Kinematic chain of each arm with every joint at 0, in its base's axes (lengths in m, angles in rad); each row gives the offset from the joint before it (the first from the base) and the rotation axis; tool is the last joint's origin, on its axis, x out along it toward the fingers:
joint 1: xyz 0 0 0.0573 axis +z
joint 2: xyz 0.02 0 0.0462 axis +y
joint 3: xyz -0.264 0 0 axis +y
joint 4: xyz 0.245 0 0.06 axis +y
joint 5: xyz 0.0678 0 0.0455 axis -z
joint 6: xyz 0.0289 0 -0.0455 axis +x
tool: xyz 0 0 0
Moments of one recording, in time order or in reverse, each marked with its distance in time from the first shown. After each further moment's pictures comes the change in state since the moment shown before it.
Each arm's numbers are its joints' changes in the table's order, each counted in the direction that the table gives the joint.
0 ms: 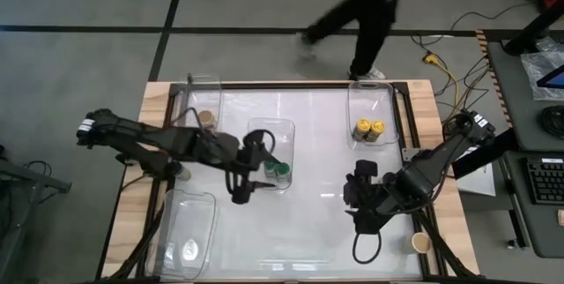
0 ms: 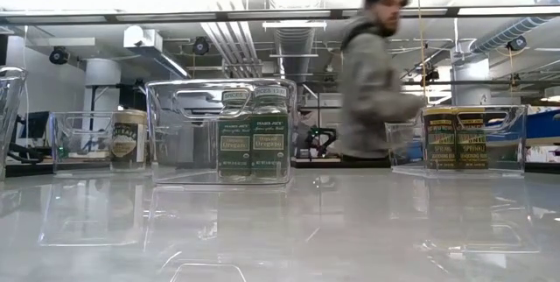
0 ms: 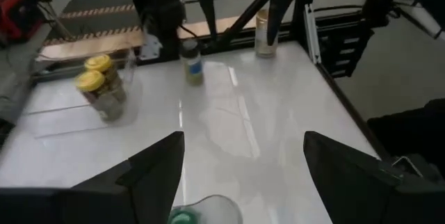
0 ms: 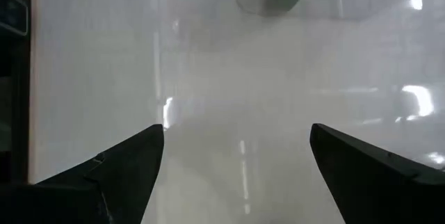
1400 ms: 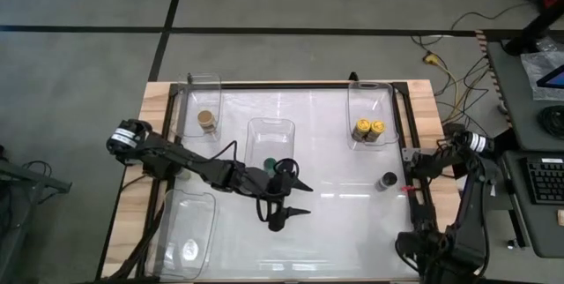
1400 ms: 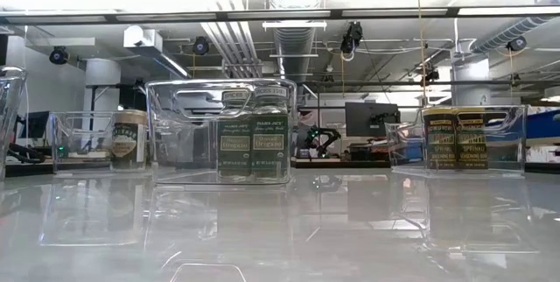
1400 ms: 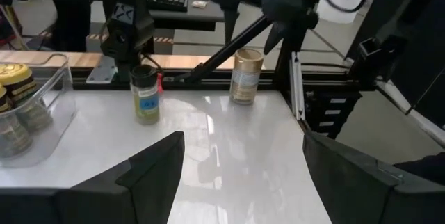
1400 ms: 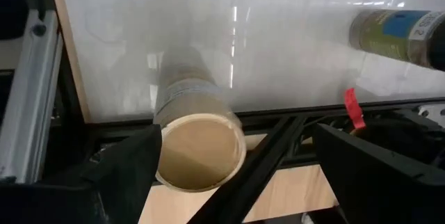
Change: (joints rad) left arm -0.096 0.364 0.103 -0.679 -0.059 -0.185; right arm 0.560 0.176 0.011 0.313 -0.374 0.559
